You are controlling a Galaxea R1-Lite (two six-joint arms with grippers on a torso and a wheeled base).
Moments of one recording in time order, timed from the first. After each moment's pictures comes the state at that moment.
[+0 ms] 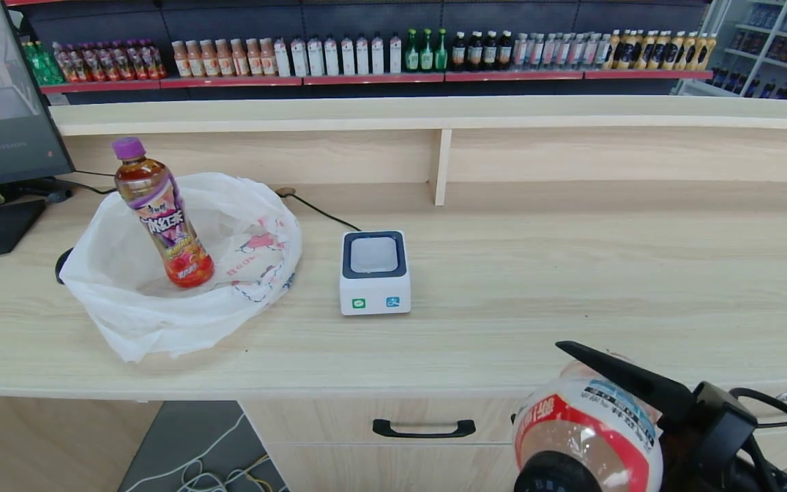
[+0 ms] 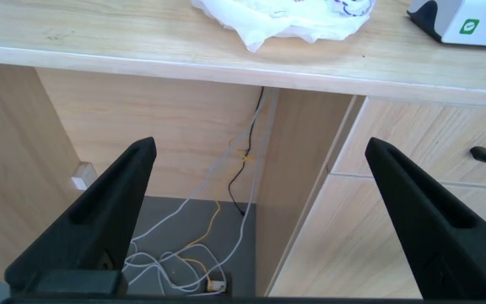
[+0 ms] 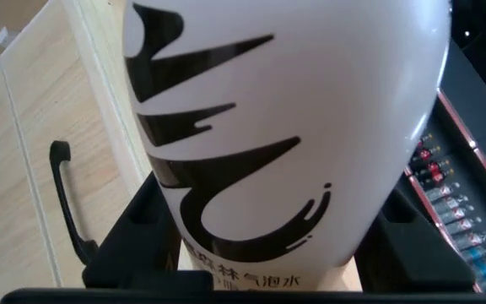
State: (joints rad) left arm 0.00 0.00 0.00 0.00 0.01 -0.01; right arm 0.99 1.48 -0.08 -1.57 -0.15 -1.10
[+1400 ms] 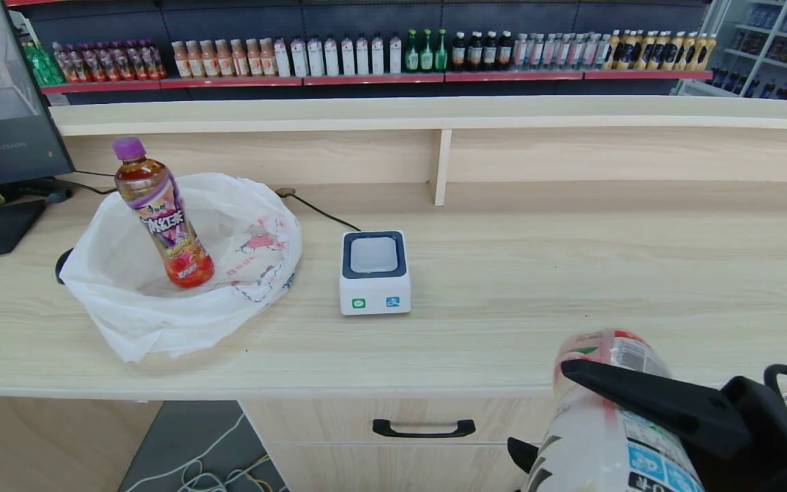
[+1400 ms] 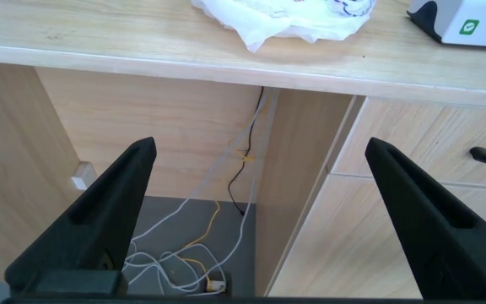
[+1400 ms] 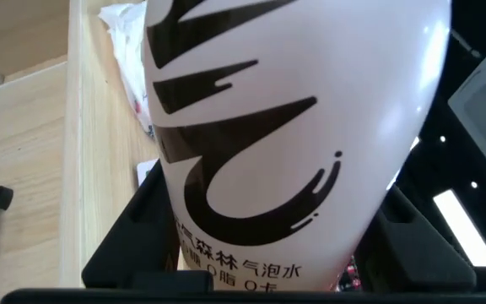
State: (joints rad) left arm 0.00 0.00 0.00 0.00 0.01 -0.01; right arm 0.92 1.44 -0.13 -1.57 0.24 -1.37
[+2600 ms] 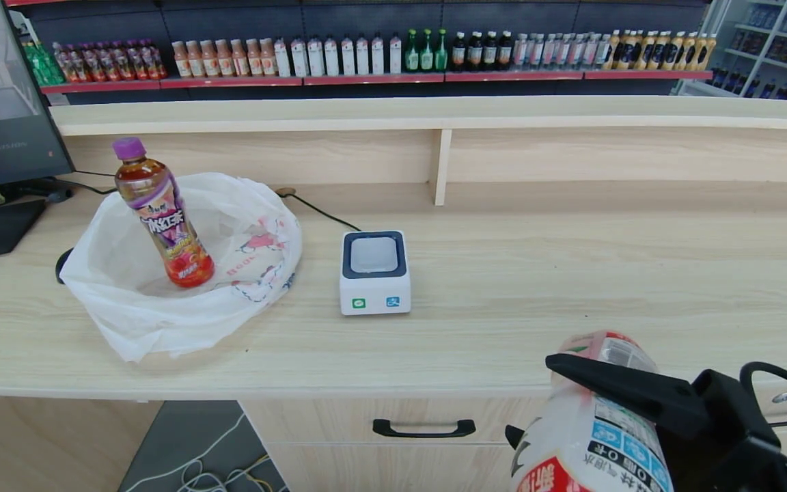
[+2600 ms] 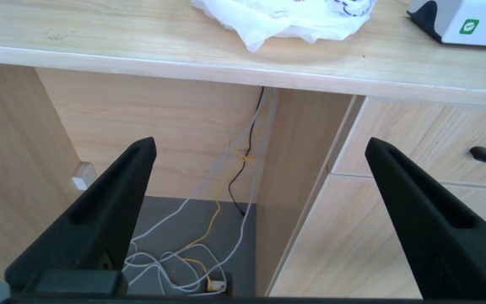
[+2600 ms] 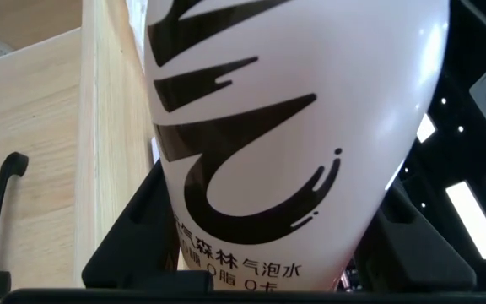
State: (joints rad) left arm 0.00 0.00 0.00 0.00 0.01 -0.01; right arm 0.86 1.47 -0.12 -1.57 0.26 -1.38
